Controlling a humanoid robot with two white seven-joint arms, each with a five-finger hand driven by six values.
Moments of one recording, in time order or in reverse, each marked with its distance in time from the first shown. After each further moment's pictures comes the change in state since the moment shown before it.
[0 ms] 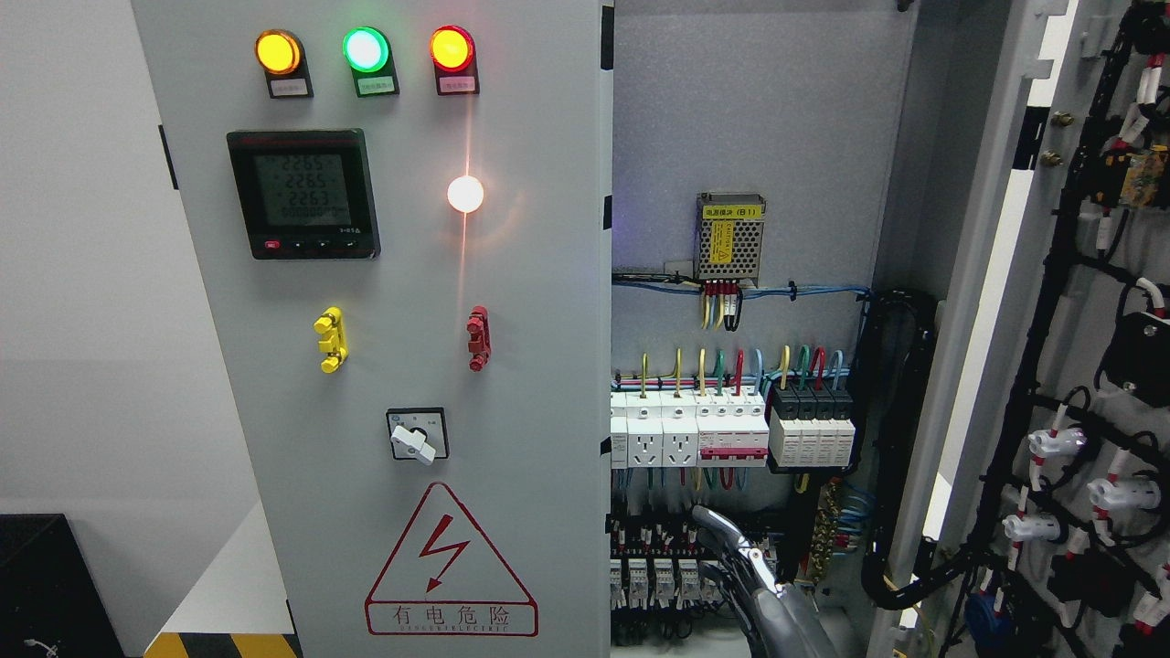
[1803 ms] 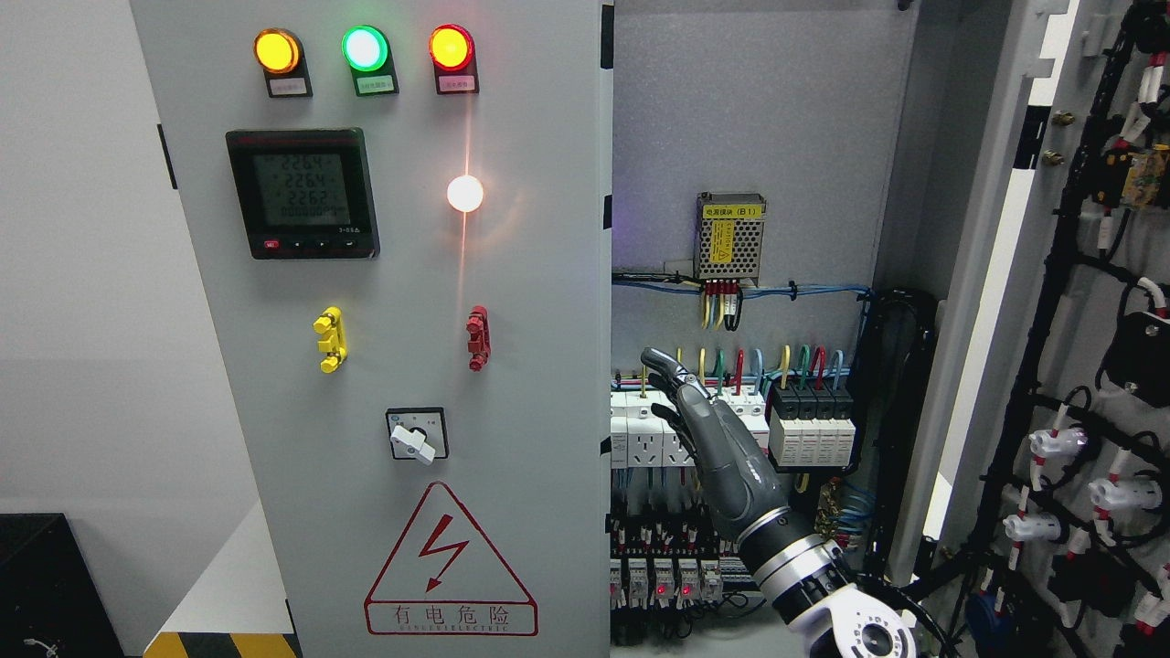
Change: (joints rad) left arm 0.000 0.000 0.000 0.000 0.000 0.000 0.000; right arm -0.458 0.025 0.009 0.374 -0.009 0.078 0.002
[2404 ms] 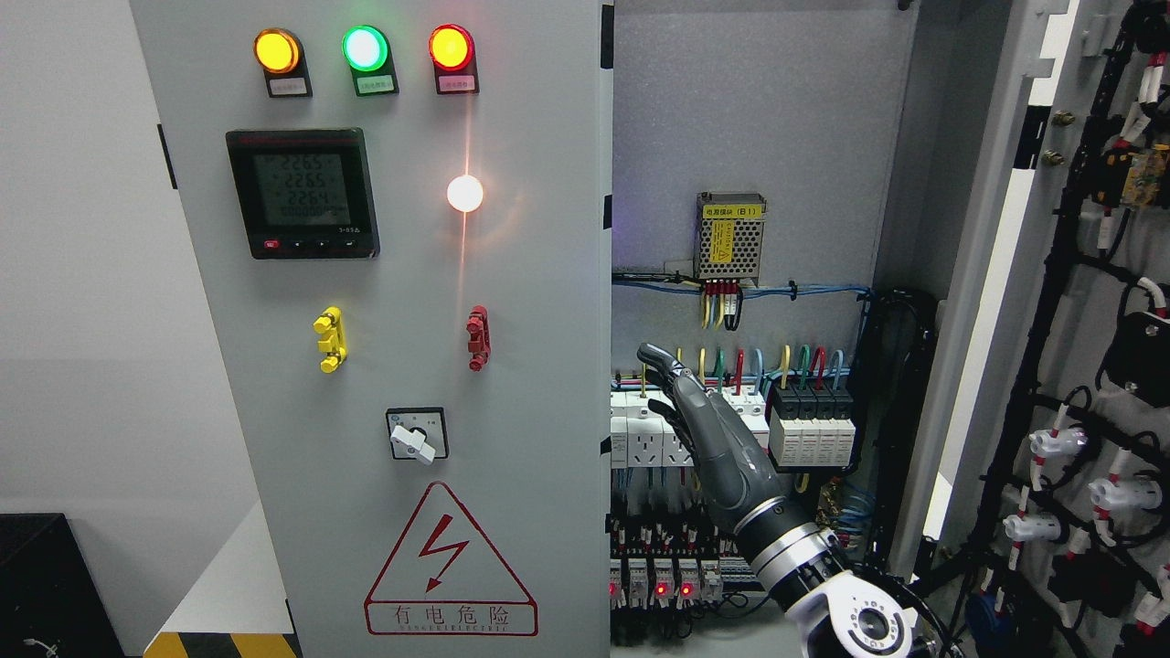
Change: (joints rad) left arm 0.000 0.000 0.000 0.000 0.000 0.000 -0.003; right arm -0.031 0.001 -0.001 0.023 -0.047 0.050 0.006
